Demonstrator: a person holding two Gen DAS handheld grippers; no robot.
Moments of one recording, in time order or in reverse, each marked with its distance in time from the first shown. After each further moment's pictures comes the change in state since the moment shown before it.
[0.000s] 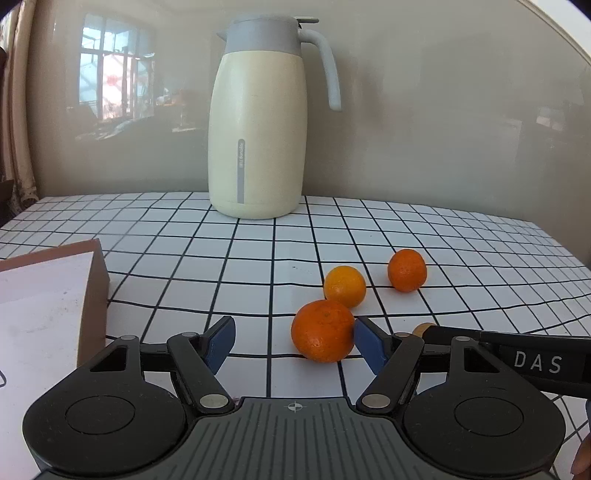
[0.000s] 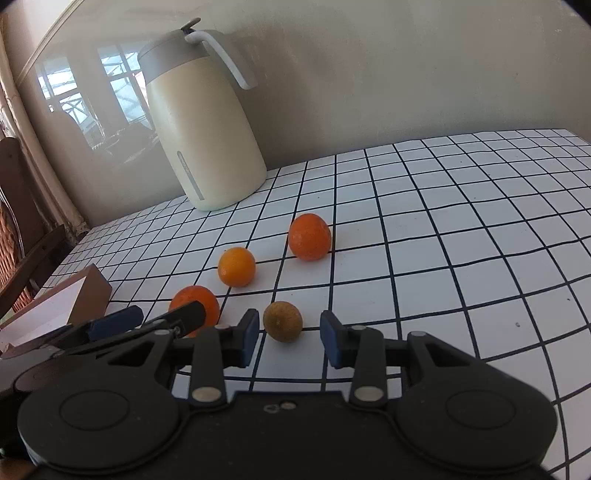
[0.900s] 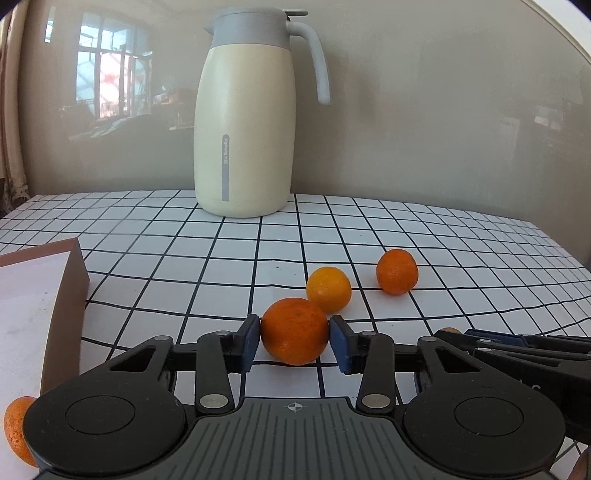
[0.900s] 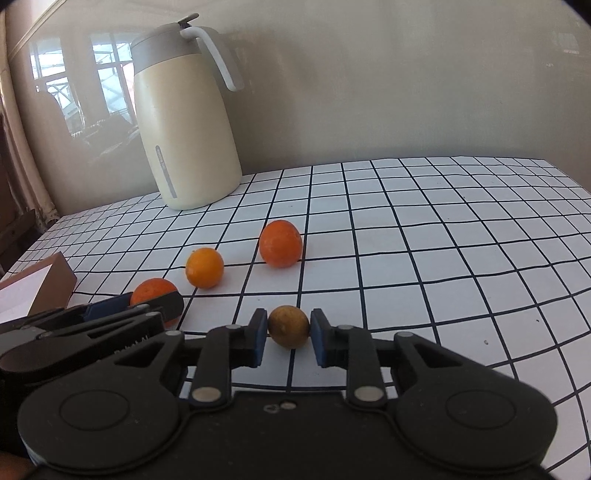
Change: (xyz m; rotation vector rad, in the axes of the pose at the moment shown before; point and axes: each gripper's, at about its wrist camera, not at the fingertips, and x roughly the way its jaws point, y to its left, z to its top) left arm 0.013 -0.013 0.001 -0.006 0.004 -0.022; right arm -0.001 0.003 -0.004 -0.080 -0.039 -0.127
